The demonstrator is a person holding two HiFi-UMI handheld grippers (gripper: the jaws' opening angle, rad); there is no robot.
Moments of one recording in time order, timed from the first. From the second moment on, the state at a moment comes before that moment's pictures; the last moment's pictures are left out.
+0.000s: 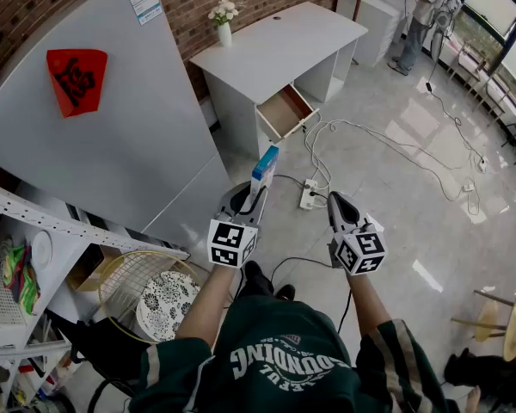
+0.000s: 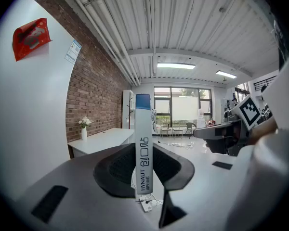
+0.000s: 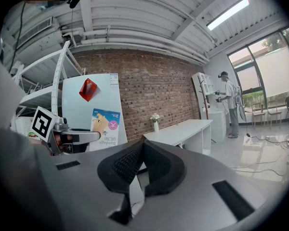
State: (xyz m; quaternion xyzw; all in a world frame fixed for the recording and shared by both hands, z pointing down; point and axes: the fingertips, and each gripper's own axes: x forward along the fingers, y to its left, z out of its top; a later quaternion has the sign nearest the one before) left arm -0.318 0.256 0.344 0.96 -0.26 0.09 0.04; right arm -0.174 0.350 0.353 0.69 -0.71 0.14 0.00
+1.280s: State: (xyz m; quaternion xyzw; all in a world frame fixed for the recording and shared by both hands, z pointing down) left arm -0.289 0.271 0.344 0.96 -0.25 0.10 0.03; right arm -0.153 0.370 0.355 0.70 -0.70 0.14 0.00
